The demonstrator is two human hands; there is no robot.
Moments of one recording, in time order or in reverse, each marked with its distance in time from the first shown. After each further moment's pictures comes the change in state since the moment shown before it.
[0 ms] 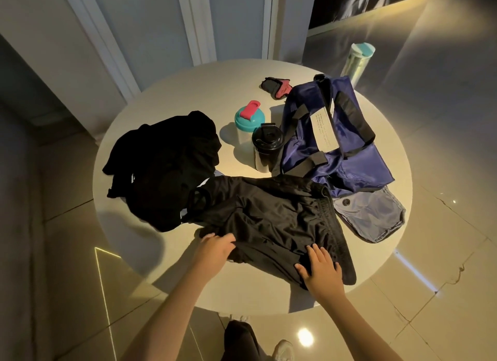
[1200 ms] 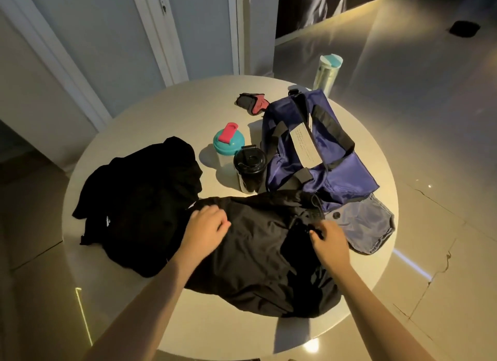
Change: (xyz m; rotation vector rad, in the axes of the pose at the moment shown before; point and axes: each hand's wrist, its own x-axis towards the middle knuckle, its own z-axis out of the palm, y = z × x) left_hand 0.111 -0.022 -0.044 -0.018 0.158 0.080; right_hand 0.071 -0.008 -0.082 0.411 0.368 0.077
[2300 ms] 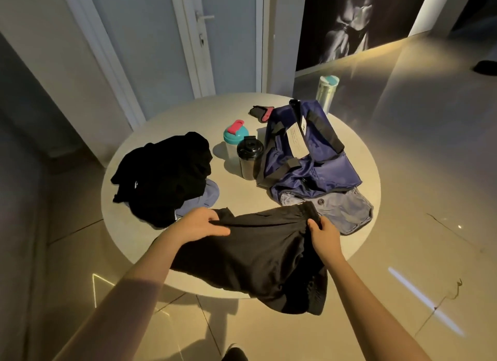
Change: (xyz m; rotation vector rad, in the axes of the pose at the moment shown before) left_hand -0.119 0.075 -0.055 -0.334 -0.357 -0.337; right_hand -0.093 0.016 -0.057 0.419 -0.042 0.048
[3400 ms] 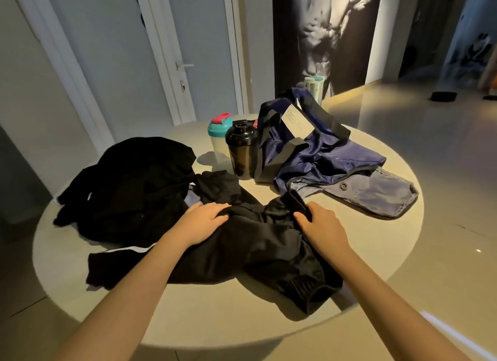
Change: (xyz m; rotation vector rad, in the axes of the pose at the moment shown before) left_hand 0.161 -0.081 0.082 0.388 0.280 0.320; right_hand 0.072 0.081 0.114 -0.369 0.180 -0.348
